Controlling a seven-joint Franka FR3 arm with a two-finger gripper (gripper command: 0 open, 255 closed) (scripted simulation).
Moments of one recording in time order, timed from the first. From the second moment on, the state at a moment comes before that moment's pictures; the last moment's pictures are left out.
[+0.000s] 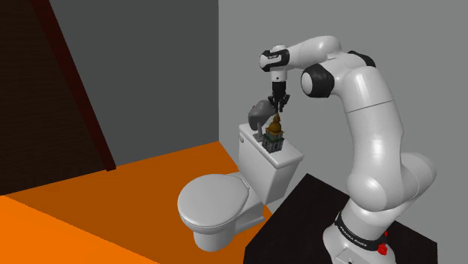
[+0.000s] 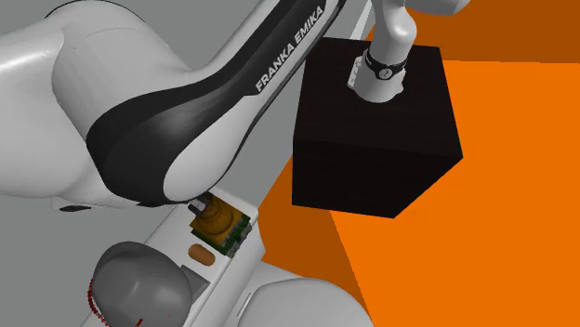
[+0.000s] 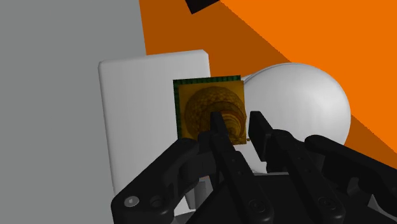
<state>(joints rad) -0.40 0.72 -0.32 -1.17 0.15 1.56 -0.23</state>
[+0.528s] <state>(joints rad) -0.41 0.70 -0.32 -1.09 0.15 1.47 -0.23</state>
